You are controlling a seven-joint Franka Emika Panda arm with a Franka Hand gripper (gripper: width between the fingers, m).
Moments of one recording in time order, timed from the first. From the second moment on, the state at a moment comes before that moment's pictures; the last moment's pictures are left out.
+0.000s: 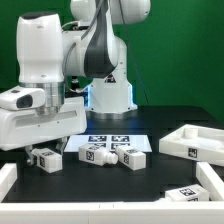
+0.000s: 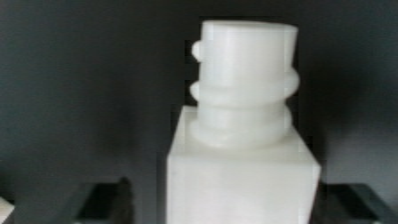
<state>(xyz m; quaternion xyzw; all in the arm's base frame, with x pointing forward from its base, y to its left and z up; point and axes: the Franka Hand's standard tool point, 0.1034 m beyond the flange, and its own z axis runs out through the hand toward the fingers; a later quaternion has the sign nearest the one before) 0.446 -0.162 0.007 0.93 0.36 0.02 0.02</state>
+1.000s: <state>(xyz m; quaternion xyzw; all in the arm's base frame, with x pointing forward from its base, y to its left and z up) 0.565 -0.025 0.061 0.98 0.19 0.01 -0.01</state>
